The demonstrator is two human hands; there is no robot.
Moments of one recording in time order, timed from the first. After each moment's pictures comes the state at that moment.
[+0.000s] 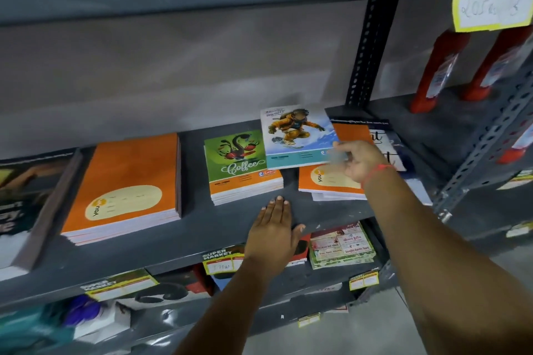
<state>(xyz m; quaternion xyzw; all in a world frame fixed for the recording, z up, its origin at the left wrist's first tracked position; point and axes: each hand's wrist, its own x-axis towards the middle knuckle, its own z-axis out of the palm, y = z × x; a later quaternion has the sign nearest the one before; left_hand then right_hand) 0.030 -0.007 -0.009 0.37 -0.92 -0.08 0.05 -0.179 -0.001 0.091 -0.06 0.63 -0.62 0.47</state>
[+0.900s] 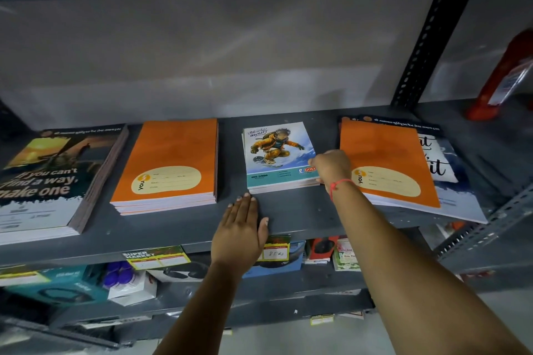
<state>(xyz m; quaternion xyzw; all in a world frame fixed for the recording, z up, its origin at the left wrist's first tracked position) 0.126 -0.039 -0.019 0.49 -0.86 -0.04 0.12 -0.084 -0.071 0.051 -0.26 0.83 -0.41 0.28</state>
